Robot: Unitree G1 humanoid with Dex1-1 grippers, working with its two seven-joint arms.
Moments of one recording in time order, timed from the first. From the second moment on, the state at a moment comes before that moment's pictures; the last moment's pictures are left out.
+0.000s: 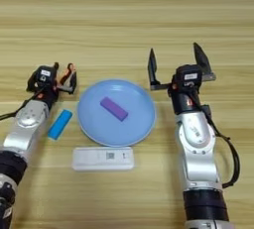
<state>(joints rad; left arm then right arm) -0.46 0.01 -0.01 0.70 0.04 -0.16 -0.01 -0.14 -0.13 -0.10 0.06 0.02 -0.39 0.11</state>
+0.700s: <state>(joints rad) -0.55 0.01 0.02 0.93 0.04 -0.19 0.04 -0.14 -0.12 -0.10 0.07 0.02 -0.40 0.09</state>
